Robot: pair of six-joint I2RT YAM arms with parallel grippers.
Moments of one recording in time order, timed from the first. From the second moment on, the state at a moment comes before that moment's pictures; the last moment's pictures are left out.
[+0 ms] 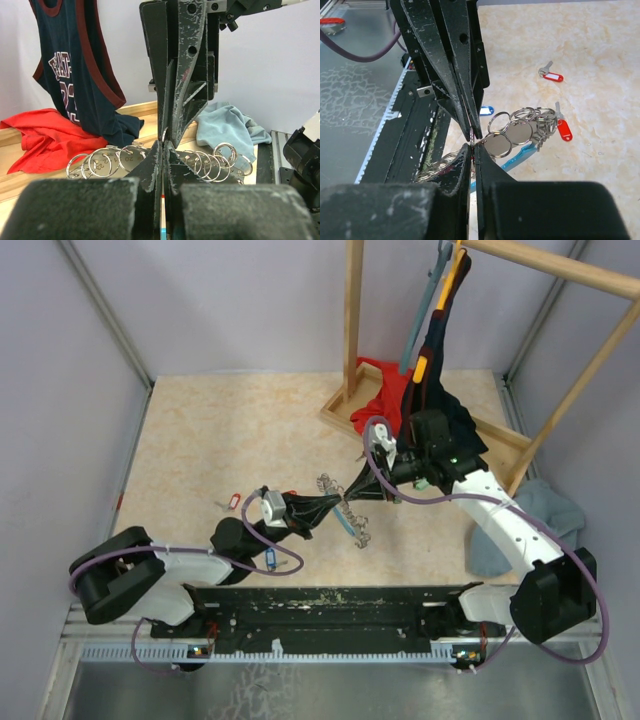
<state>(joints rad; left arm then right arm) -0.98 1.38 0.32 1.51 0.13 -0.10 0.40 1.25 1.05 -0.51 -1.27 -0.59</state>
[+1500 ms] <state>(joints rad) -0.96 1.65 0.37 1.51 0.29 0.00 0.65 1.20 1.15 -0.97 -0.41 -1.14</state>
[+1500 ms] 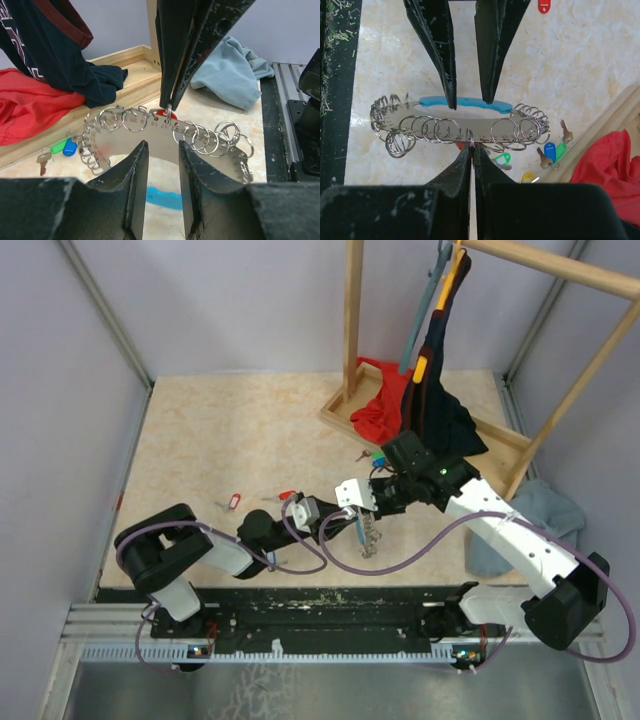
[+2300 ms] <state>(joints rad) -0.96 1.71 0.45 1.51 0.33 -0.05 0.67 1.21 1.15 -0.99 -0.40 -1.14</state>
